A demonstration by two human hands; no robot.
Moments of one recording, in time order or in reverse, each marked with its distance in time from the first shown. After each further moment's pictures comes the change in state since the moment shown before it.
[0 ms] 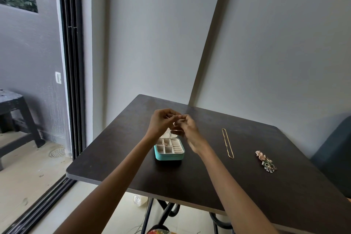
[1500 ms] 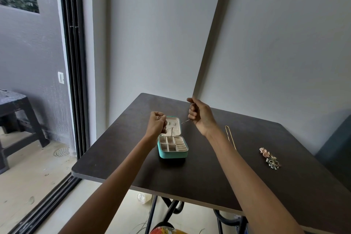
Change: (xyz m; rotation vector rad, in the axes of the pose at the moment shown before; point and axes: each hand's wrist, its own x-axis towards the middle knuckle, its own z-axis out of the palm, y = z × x) left_hand -0.003 -0.023 -0.011 -0.183 0.144 -0.444; right_hand 0.012 -0.044 -0.009 0.319 0.101 0.003
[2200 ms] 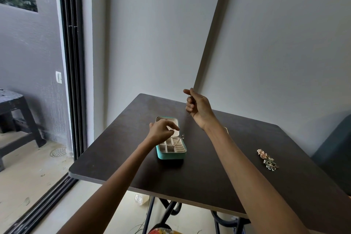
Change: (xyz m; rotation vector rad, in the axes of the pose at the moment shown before) left_hand -0.003 -0.006 0.004 0.897 -0.178 0.351; right_hand 0.007 -0.018 0.014 -0.016 -0.045 -0.053
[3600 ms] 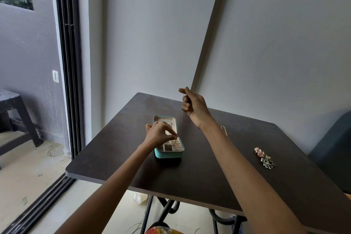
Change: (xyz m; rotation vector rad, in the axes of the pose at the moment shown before) left_hand -0.003 -0.002 0.009 0.198 -0.013 -0.003; right_hand -0.003 0.000 0.003 -0.028 -0.039 -0.014
